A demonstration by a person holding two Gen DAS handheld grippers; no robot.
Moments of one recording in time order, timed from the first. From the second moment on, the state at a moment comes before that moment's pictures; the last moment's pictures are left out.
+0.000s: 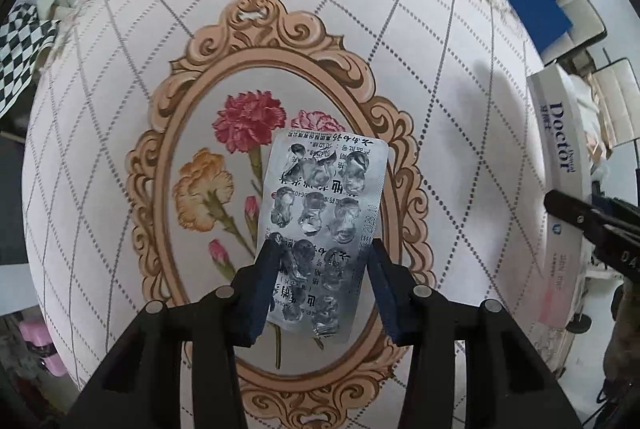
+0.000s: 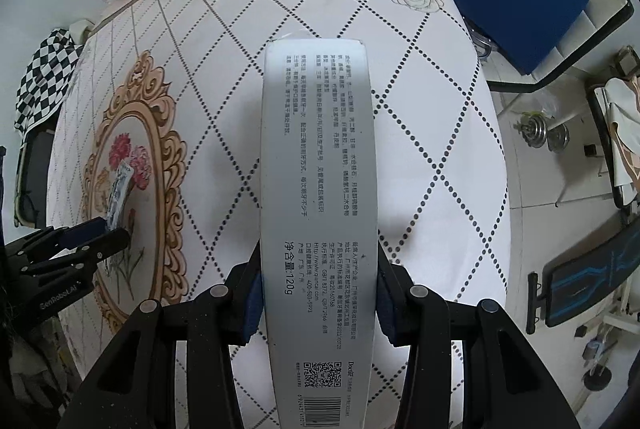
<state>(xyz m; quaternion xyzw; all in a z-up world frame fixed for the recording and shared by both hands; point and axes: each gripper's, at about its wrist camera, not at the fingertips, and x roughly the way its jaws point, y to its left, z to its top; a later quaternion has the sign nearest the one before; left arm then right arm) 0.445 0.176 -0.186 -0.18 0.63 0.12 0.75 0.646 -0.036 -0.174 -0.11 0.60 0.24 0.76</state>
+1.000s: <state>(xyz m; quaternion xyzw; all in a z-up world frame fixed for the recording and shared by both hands) 0.040 0.019 -0.142 -0.26 0.54 0.06 0.80 0.113 -0.175 -0.177 -0.04 0.59 0.27 0.76</state>
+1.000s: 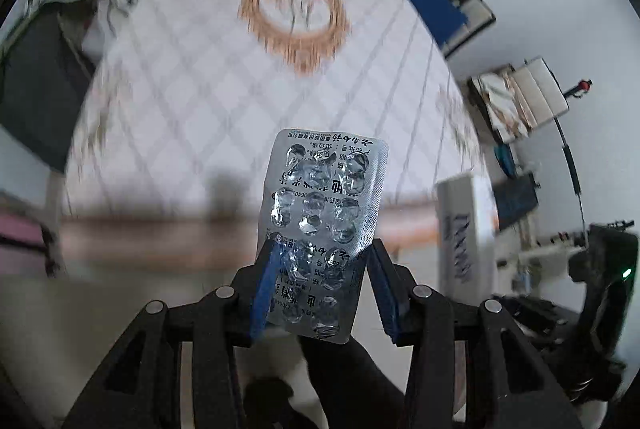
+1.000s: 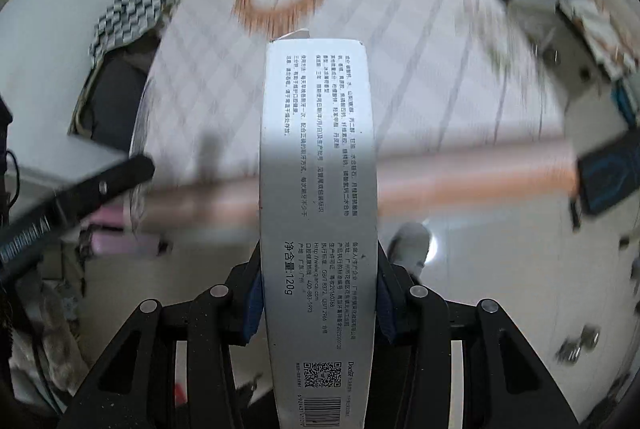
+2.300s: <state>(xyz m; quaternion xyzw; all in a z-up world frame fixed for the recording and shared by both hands) -0.039 -0.022 -0.356 -0.25 0.65 0.18 0.70 0.069 -0.209 -0.442 -0.11 0.68 0.25 0.68</state>
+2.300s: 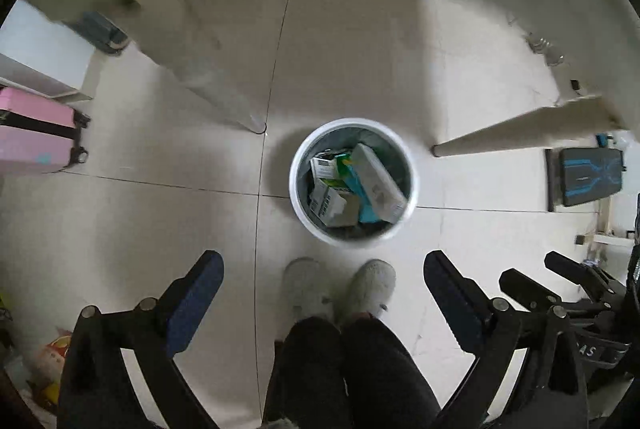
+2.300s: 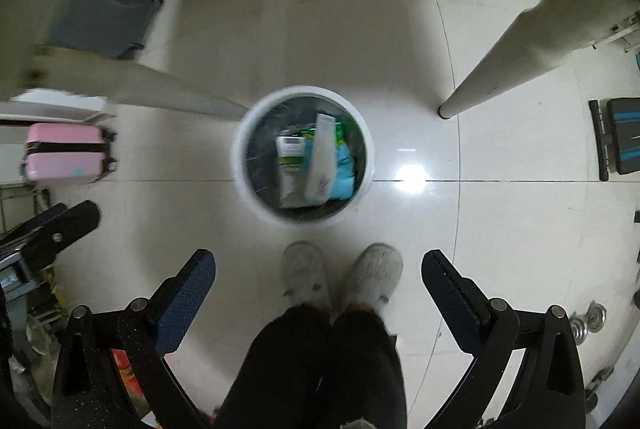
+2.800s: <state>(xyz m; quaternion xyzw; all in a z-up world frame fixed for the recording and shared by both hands) -0.091 -0.079 -0.099 -0.25 0.59 0.11 0.76 -0.012 -0.267 -0.121 -0.09 0.63 0.31 0.71</state>
